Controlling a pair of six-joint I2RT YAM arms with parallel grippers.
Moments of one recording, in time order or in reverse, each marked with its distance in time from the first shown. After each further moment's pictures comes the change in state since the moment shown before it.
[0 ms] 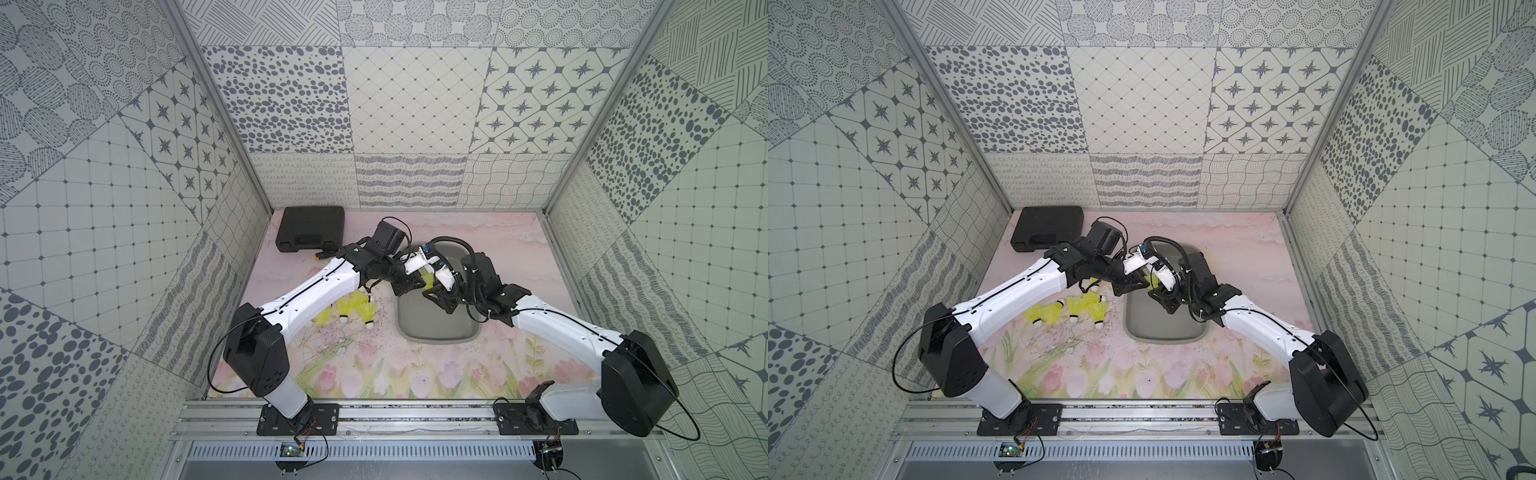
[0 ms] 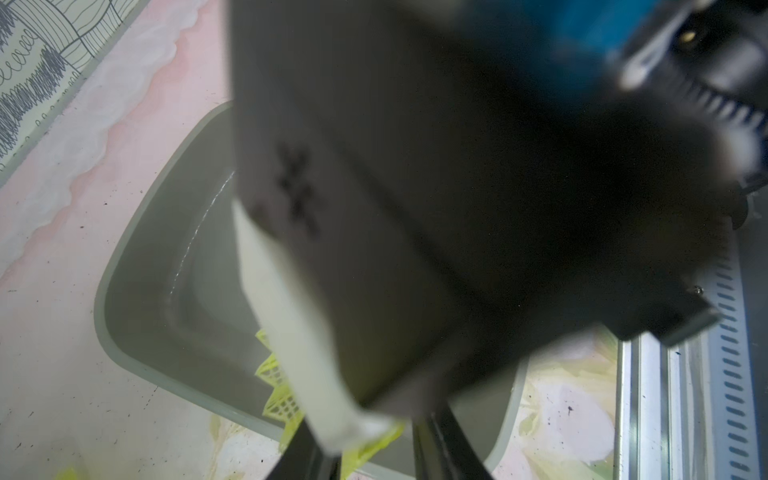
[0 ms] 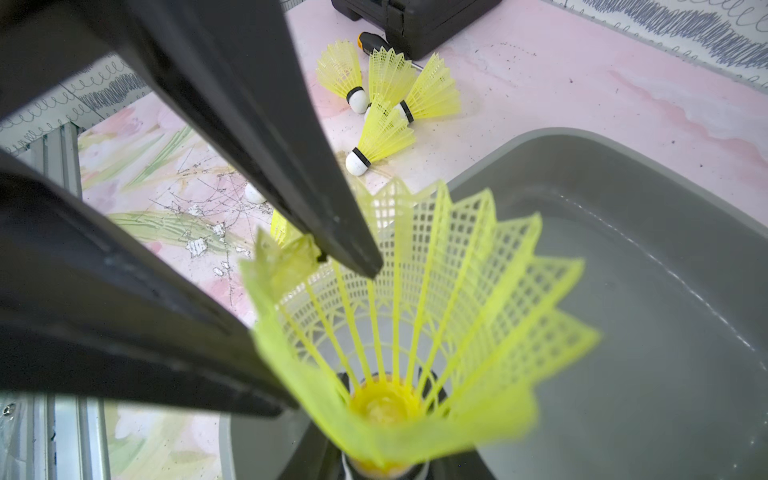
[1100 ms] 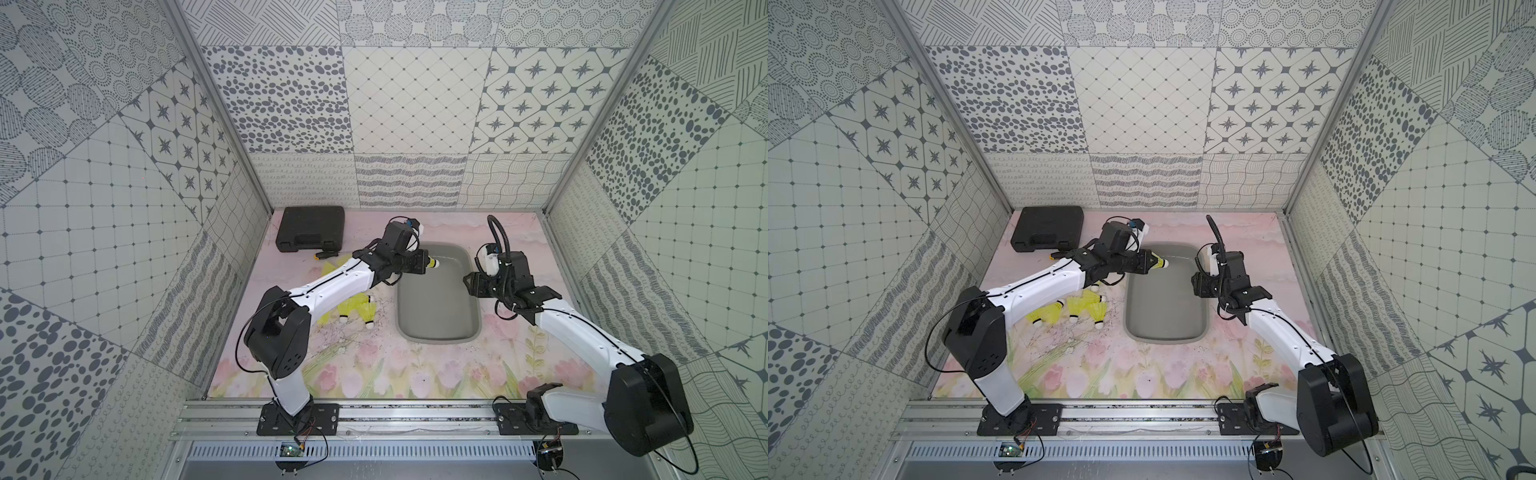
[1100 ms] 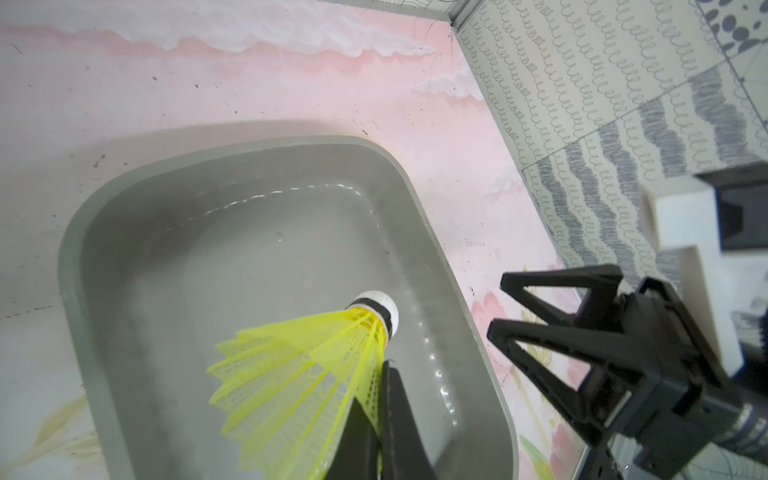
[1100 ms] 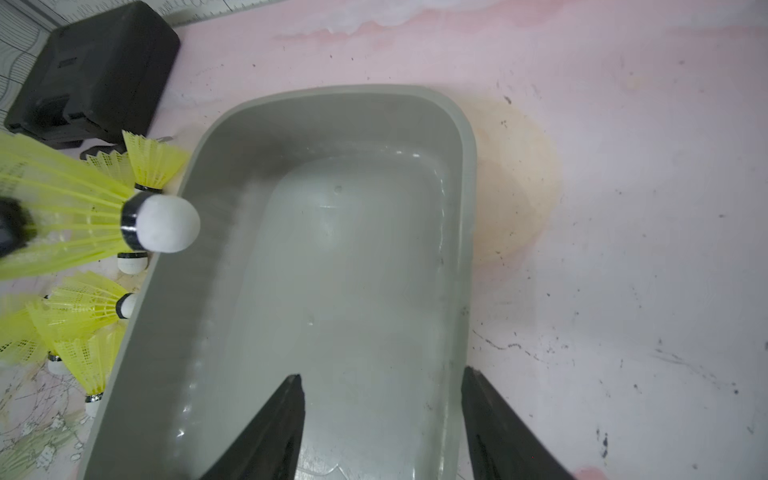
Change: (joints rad) left arm -0.001 0.173 -0.019 0.424 -0.188 -0.959; right arm -0.293 -0.094 -0.084 -0.108 0.263 0.431
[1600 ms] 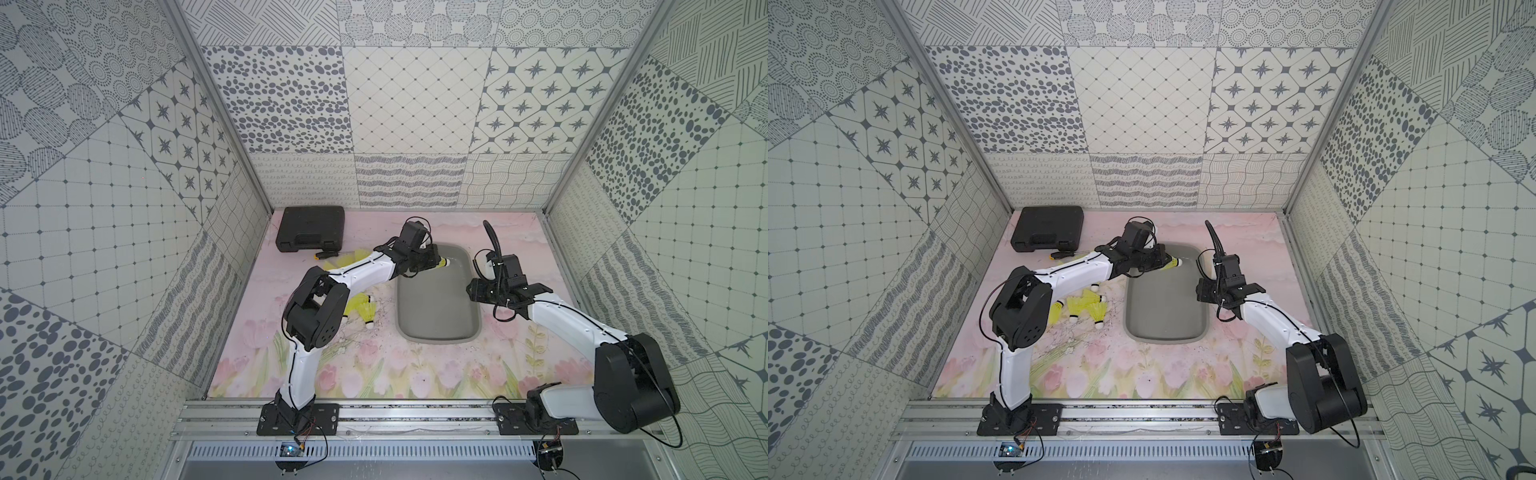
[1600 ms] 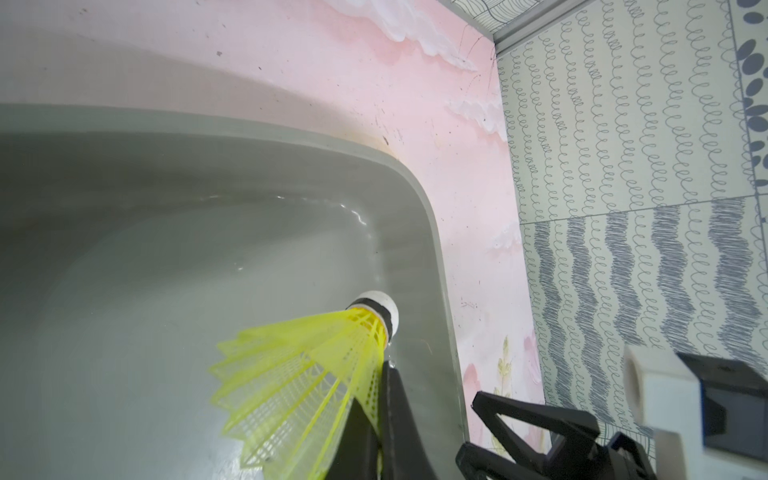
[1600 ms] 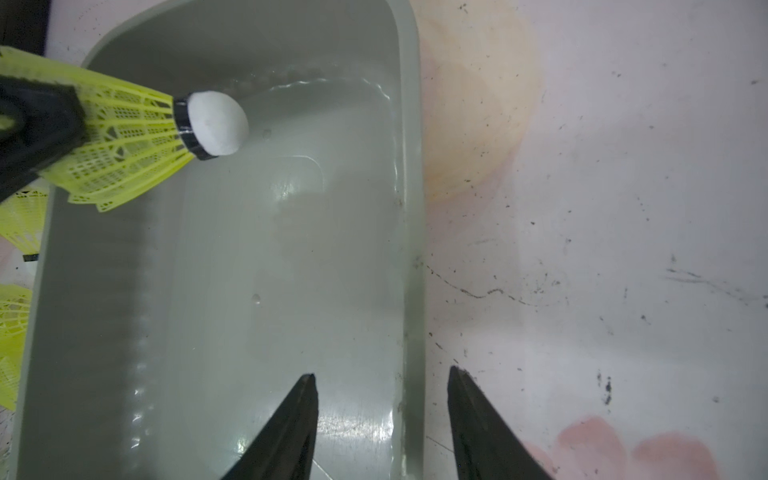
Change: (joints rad) left arm -0.001 0.287 0.183 0.097 0.039 -0.274; right arm -0.014 0.104 -0.001 -0.047 0.015 0.064
